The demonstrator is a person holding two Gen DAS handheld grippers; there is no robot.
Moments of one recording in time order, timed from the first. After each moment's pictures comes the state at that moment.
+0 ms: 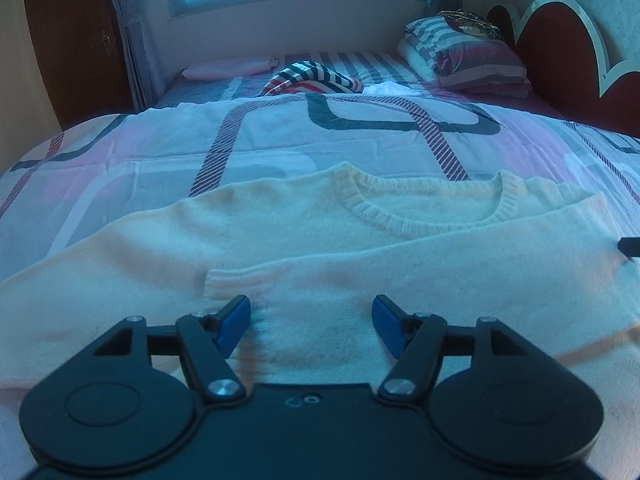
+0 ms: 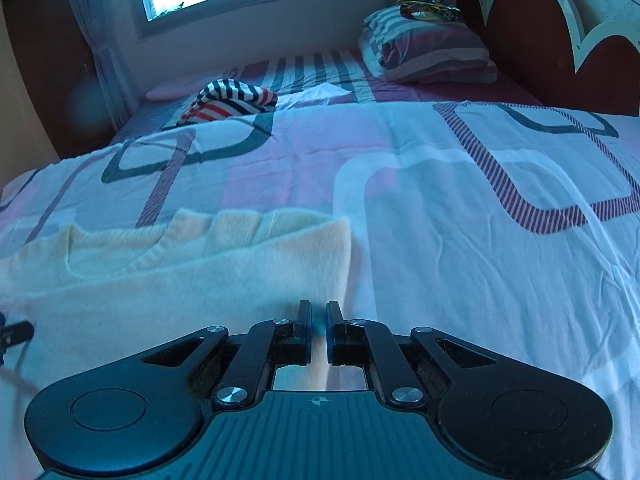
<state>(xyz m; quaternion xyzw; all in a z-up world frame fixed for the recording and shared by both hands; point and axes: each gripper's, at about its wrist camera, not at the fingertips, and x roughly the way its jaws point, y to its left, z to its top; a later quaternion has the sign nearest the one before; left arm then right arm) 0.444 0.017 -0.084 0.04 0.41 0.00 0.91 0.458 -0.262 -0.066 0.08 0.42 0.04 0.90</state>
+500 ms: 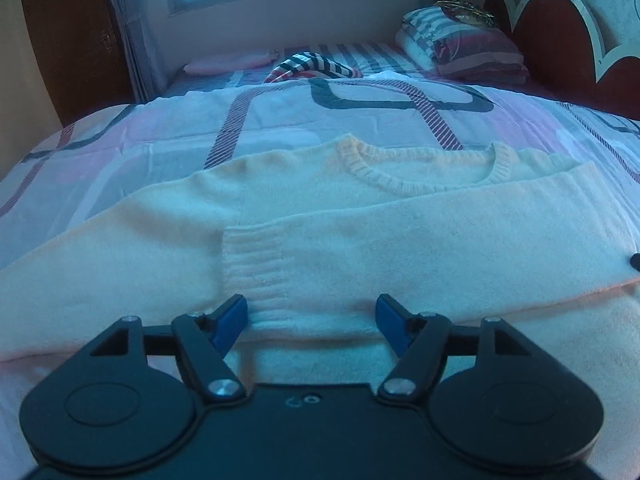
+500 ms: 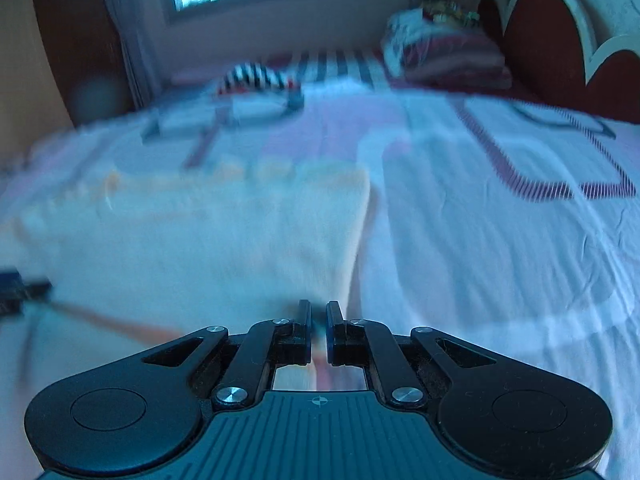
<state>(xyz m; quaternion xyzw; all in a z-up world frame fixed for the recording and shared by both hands) 0.417 0.021 -0.084 0.05 0.42 0.01 0.90 0.402 -0.244 -0.069 0.04 0.43 0.06 0.90</state>
